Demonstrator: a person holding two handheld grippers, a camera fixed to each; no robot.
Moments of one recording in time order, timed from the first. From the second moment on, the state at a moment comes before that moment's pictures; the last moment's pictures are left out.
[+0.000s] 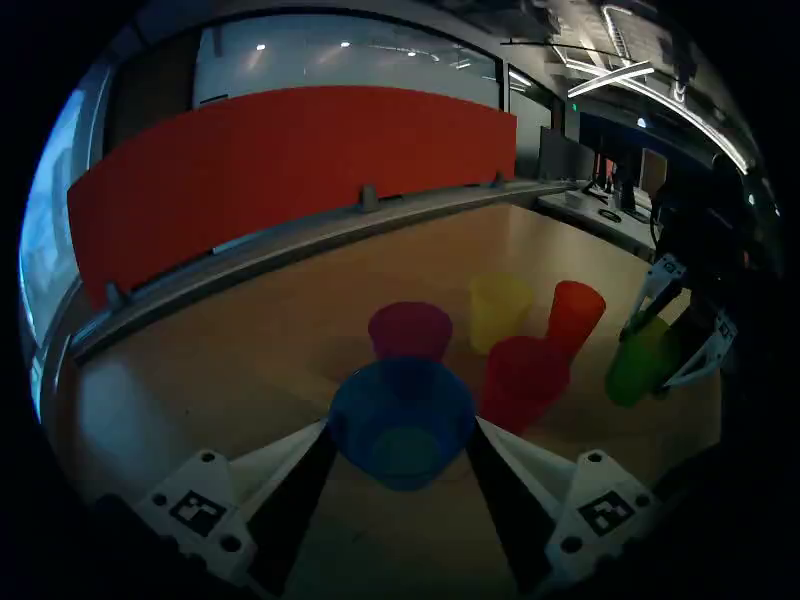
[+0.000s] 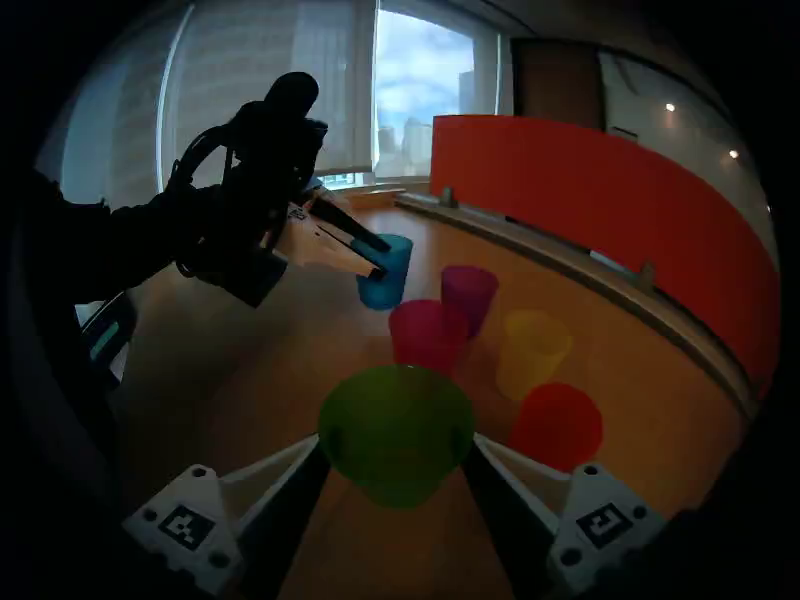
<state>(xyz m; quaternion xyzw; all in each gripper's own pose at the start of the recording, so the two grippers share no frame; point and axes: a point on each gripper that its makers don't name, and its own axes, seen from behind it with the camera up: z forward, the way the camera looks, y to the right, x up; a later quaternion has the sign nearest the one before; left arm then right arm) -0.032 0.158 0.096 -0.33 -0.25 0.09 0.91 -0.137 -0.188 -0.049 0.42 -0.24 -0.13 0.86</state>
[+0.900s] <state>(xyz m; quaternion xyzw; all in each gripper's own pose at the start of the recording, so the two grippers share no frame) 0.083 0.161 0.042 -0.33 -0.13 0.07 0.93 -0.075 -0.219 -0.059 0.42 -0.17 -0.09 0.88</state>
